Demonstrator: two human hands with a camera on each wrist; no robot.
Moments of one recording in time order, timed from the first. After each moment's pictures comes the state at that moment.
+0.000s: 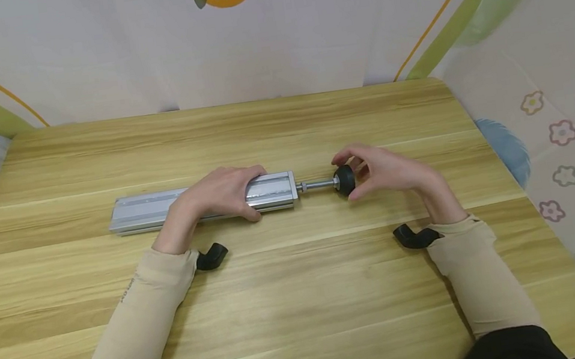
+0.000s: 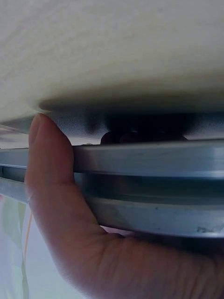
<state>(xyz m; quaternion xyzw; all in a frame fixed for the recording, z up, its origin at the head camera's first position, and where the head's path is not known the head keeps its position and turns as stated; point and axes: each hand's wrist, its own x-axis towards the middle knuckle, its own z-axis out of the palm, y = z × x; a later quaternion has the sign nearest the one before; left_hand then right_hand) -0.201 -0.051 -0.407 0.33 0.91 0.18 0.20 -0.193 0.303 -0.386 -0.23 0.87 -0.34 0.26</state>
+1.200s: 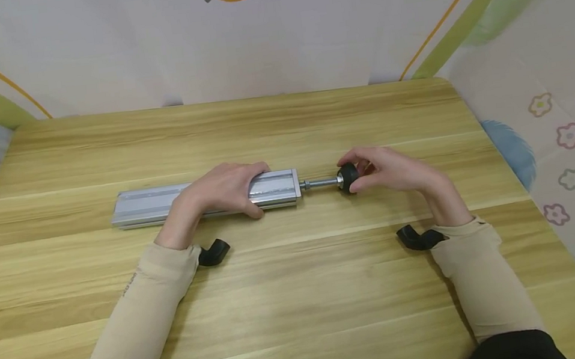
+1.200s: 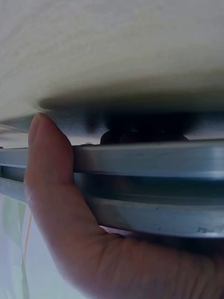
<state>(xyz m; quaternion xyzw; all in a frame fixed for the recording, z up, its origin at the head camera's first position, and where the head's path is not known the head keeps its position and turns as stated) -0.198 -0.051 -0.405 0.33 0.91 0.18 0.20 -0.188 0.302 -0.382 -0.23 0.89 -0.31 0.25</state>
